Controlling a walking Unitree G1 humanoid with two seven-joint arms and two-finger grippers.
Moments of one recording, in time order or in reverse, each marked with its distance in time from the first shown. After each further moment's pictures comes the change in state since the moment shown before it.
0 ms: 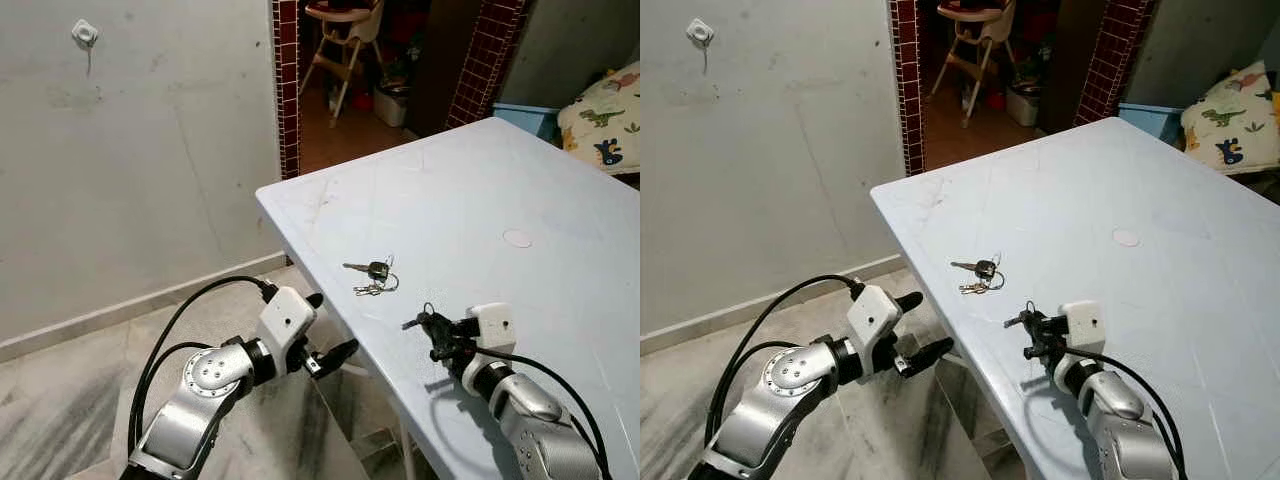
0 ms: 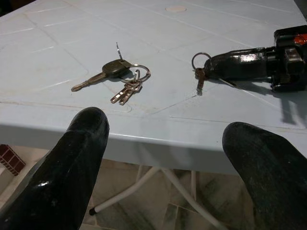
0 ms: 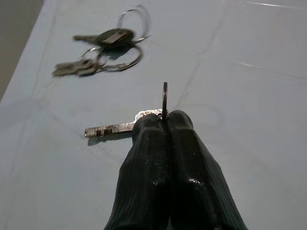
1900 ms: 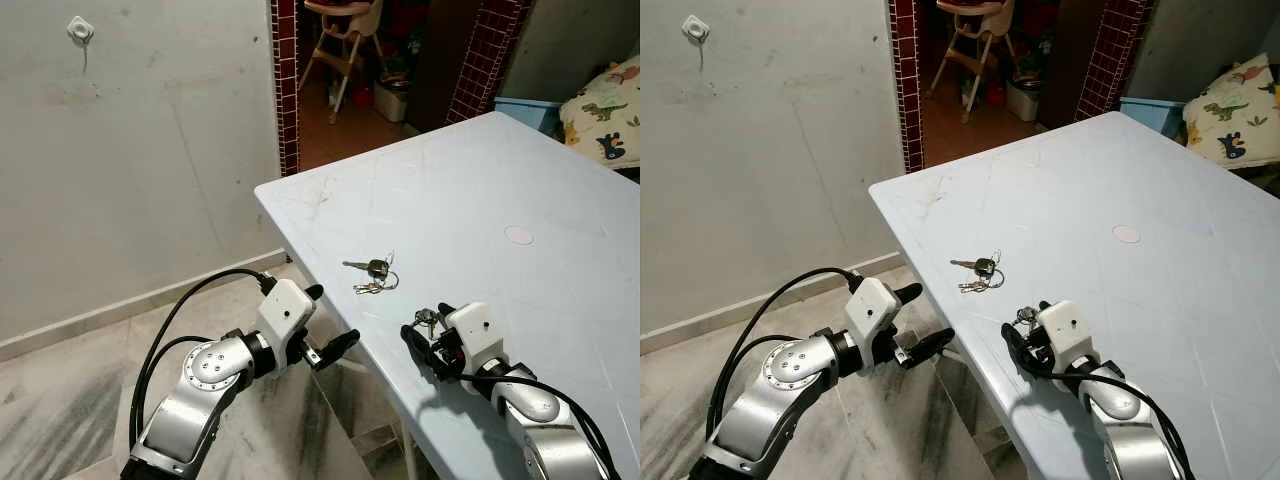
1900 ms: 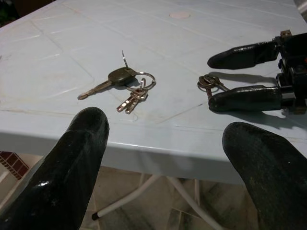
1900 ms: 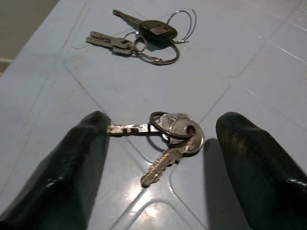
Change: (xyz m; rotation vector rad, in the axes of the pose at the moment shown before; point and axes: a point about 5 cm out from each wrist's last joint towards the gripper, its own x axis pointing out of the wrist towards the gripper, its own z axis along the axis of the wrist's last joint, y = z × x) left arm 0.001 0.004 0.006 0.007 -0.024 0.014; right arm 0.001 0.006 0.006 -0.395 0.016 0.118
